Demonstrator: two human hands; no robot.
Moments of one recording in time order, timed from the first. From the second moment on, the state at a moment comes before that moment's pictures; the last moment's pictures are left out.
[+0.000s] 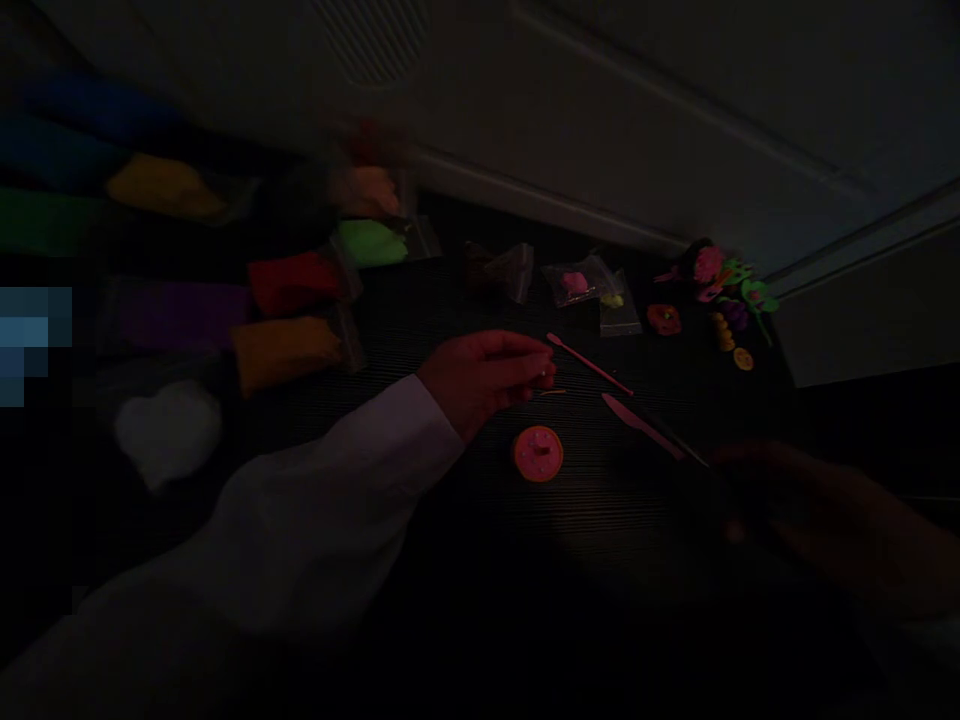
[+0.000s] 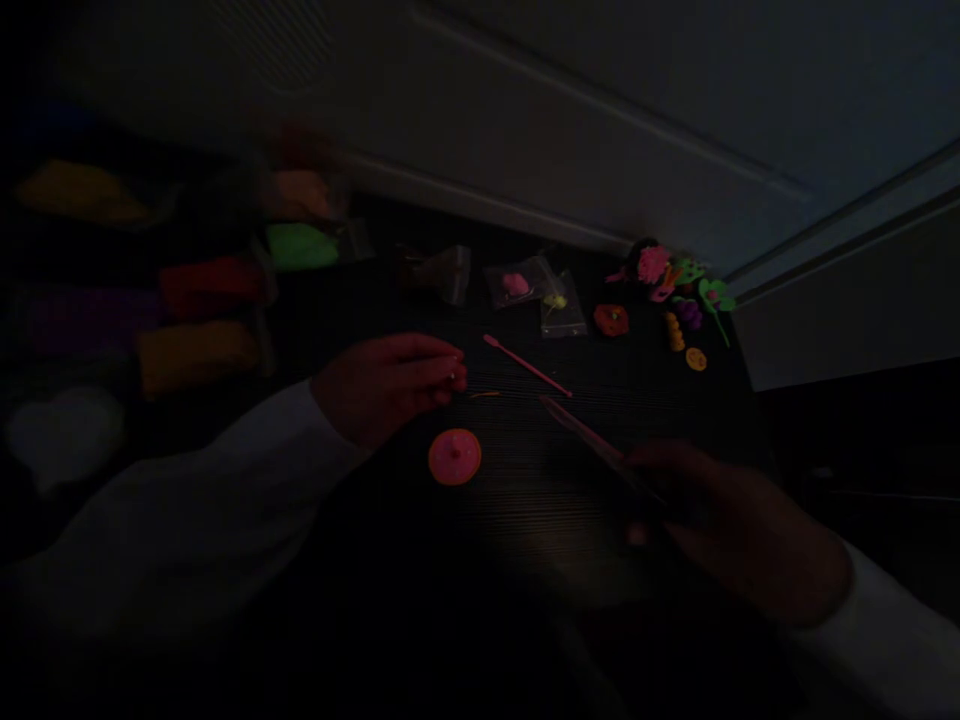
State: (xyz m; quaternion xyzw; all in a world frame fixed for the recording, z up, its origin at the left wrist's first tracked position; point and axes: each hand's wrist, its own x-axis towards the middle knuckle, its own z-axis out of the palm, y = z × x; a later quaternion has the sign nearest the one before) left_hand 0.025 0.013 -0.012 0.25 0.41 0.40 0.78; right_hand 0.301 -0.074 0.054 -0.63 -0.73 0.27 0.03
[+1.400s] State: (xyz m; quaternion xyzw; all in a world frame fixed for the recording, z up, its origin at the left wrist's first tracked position) left_hand 0.028 0.009 -0.018 0.11 0.32 0.42 0.84; right_hand 0.180 -0.005 0.007 -0.42 -0.86 -0.04 0.29
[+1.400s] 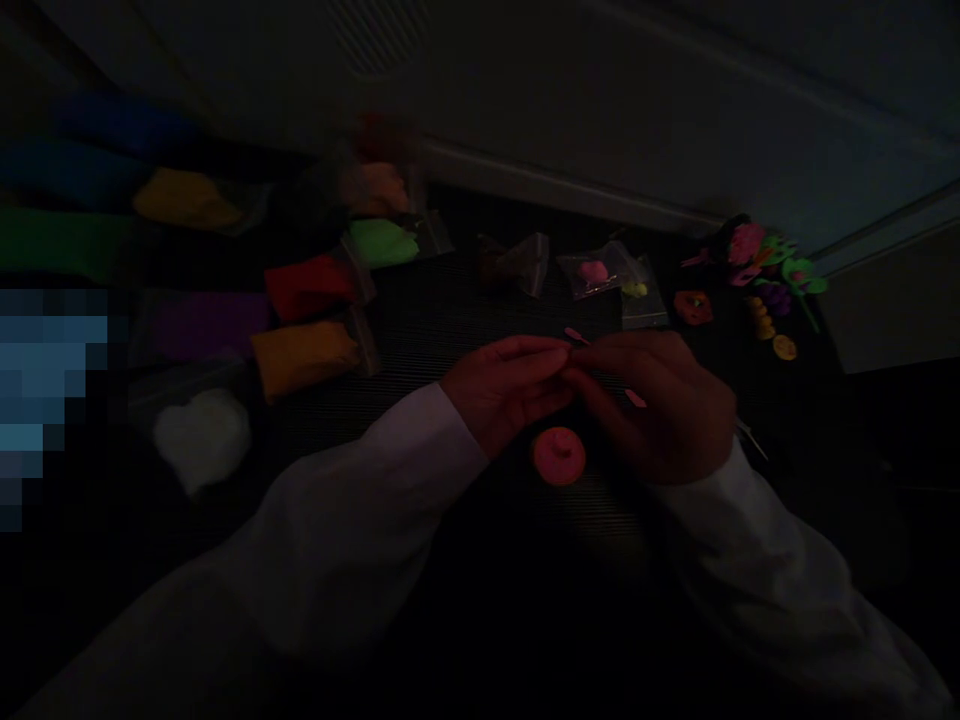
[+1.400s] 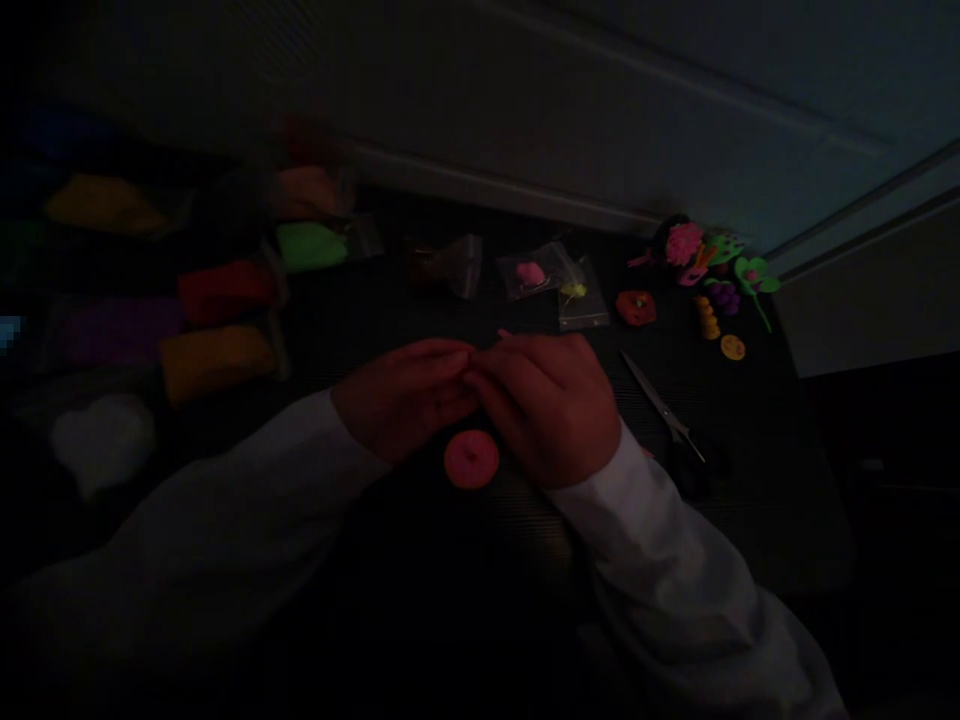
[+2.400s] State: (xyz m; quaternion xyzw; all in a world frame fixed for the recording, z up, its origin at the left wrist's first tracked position) left_hand 0.024 0.011 -0.015 0.11 0.34 0.40 0.84; right_hand 0.200 0.009 0.004 -0.36 -0.54 0.60 0.47
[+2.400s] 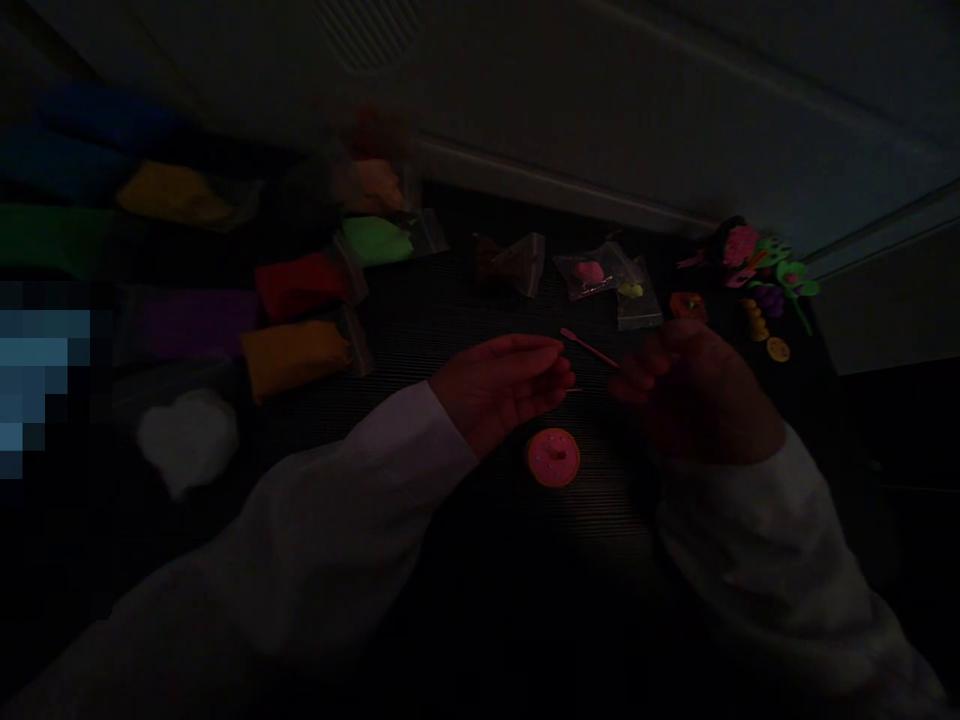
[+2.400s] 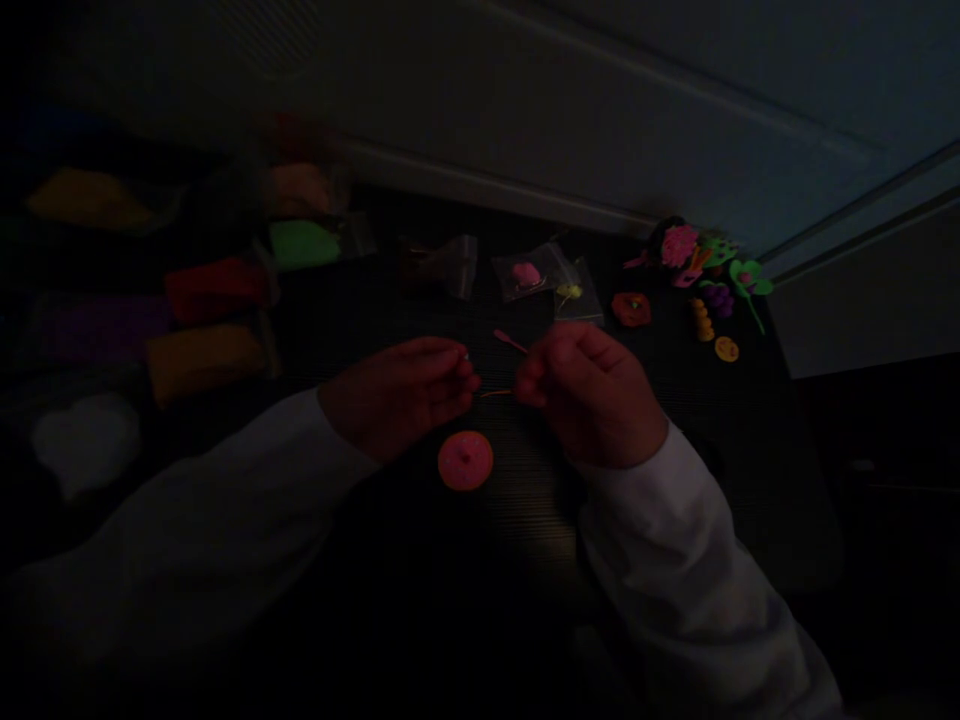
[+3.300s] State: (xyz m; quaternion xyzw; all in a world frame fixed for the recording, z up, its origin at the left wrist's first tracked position) left_hand 0.024 0.010 -0.014 0.14 0.36 0.39 0.84; right_hand 0.197 0.013 0.004 -0.42 -0.60 0.54 0.42
